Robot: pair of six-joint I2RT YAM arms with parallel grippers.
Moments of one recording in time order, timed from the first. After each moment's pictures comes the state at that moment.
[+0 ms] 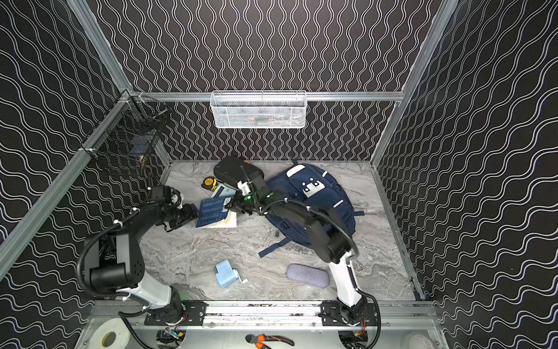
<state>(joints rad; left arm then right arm) 0.25 1.53 0.98 -0.54 0.36 -0.27 0.74 2.02 1.61 -0.18 -0.58 0.97</state>
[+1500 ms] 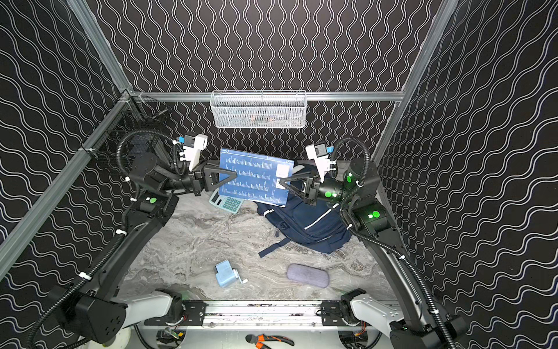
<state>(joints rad) -0.20 1.24 1.26 0.38 1.23 -0.79 0.38 1.10 1.32 -0.19 -0.89 0.53</state>
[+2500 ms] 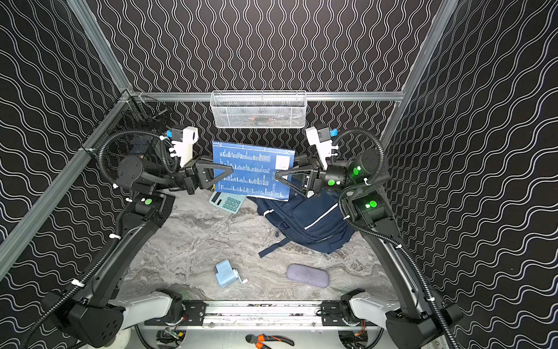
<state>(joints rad) -0.24 1.22 1.30 0.48 1.18 -0.91 0.40 1.18 1.40 0.17 -1.11 0.76</state>
